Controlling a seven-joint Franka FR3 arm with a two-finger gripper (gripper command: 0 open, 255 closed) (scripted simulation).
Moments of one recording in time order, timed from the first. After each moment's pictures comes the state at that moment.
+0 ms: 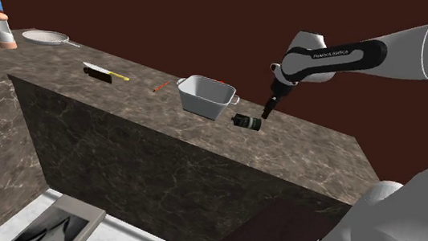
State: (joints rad) arm 0.09 -0.25 -0.40 -2.30 -0.12 2.18 -0.64
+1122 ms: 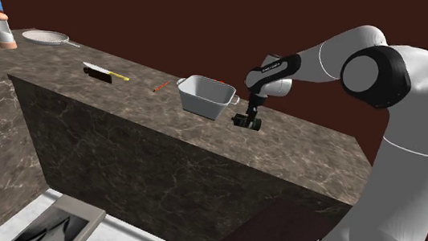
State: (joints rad) arm 0.06 0.30 -0.42 -2.00 0.16 2.39 -1.21
